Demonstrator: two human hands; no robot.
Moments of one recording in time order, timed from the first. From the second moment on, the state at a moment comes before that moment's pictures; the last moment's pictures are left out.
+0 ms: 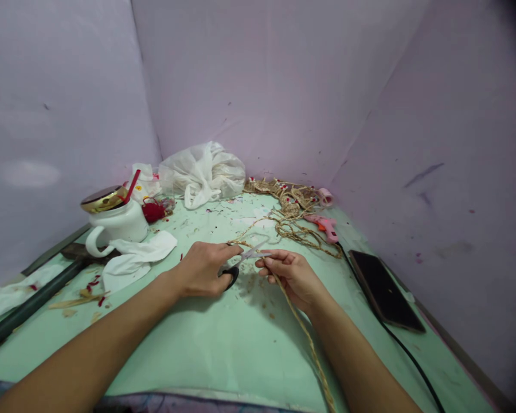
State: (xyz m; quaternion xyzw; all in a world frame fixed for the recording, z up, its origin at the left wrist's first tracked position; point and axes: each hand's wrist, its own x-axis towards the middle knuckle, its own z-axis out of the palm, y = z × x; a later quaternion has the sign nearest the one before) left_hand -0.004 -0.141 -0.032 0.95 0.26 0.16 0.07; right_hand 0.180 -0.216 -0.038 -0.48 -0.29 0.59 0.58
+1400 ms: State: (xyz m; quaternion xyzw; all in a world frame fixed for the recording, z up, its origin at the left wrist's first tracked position) left_hand -0.005 -0.142 -0.029 0.95 0.24 0.16 0.13; right_hand 0.187 -0.217 -0.037 -0.45 -0.31 0.60 0.58
